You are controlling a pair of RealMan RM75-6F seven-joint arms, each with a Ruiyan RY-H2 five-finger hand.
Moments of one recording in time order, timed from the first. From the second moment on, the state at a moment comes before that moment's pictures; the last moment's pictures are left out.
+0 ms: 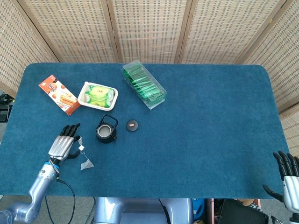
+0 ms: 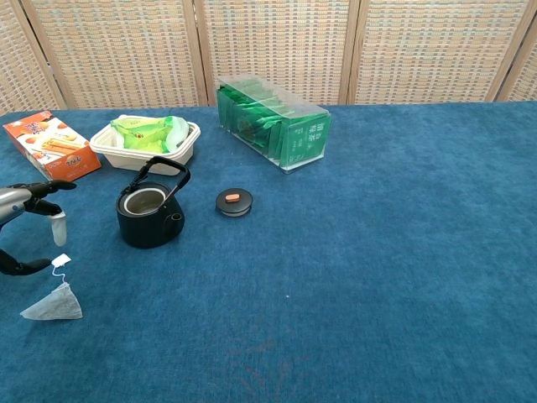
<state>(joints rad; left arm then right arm) -0.41 -1.53 -0.06 -1.25 1.36 1.05 0.11 -0.10 -1.18 0.01 -1.51 -1.56 1.65 0.02</state>
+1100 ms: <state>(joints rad) -0.44 -1.57 -0.07 -1.23 1.28 1.00 0.16 -0.12 -1.18 0.02 -1.51 -1.56 1.67 0.02</state>
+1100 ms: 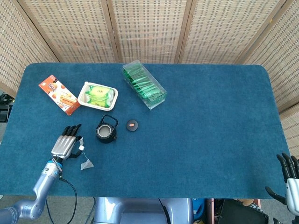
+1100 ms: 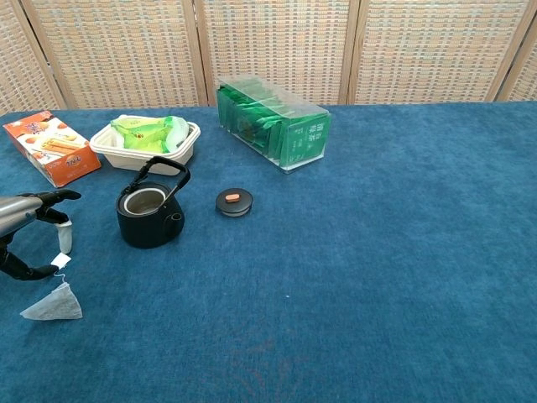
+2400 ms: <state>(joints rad) -0.46 -1.56 -0.07 -1.26 1.25 0.98 0.17 -0.14 -1.18 0.02 -1.50 -1.55 1.67 0.03</state>
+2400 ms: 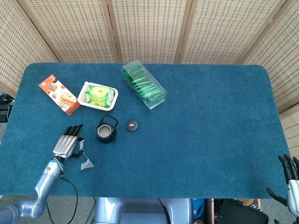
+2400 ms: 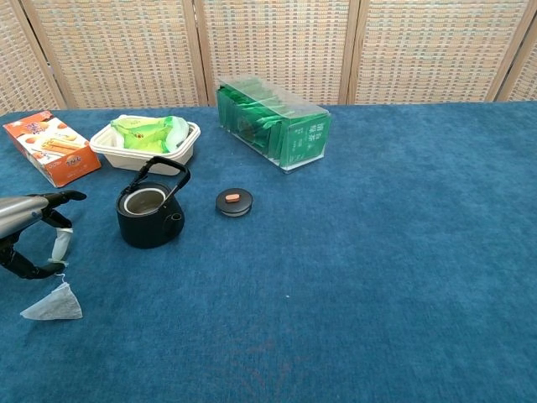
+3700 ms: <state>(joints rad) -0.47 -1.32 -0.17 -1.61 1.38 1.16 0.04 -0.14 -1.19 0.02 -1.49 -1.56 1.67 0.05</state>
